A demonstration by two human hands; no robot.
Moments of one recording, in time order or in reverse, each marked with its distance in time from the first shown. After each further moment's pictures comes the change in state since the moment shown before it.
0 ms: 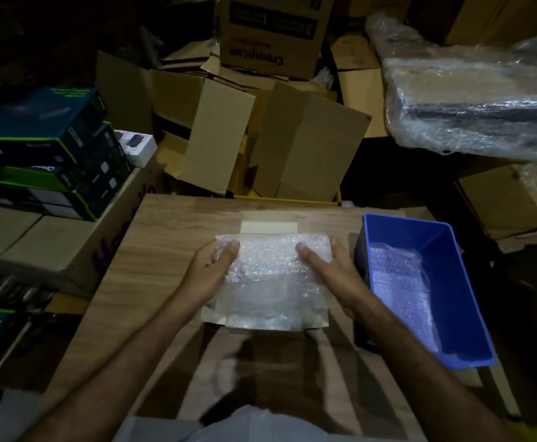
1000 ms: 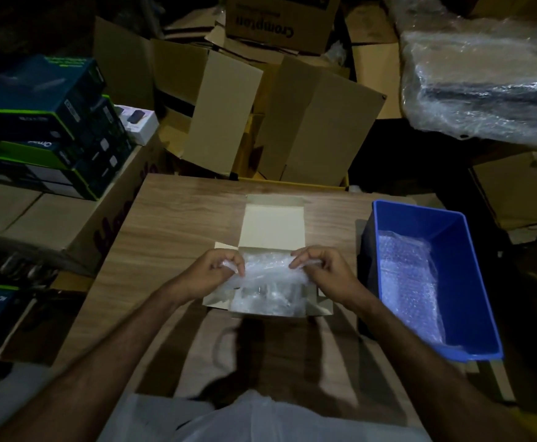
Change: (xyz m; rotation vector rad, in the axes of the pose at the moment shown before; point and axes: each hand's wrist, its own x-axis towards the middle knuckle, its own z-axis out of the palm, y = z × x) left_hand 0.021 -0.053 -0.020 0.208 -0.373 -0.001; right_hand 0.033 0.053 0.005 -0.245 -0.193 -0.203
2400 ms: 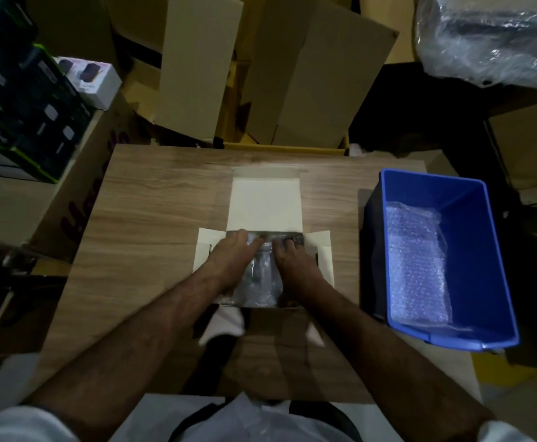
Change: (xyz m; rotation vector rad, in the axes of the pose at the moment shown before) left_hand 0.089 -0.036 0.053 1.232 -0.297 -0.091; right_hand 0.046 0.046 0.060 -1.011 -0.291 0.150
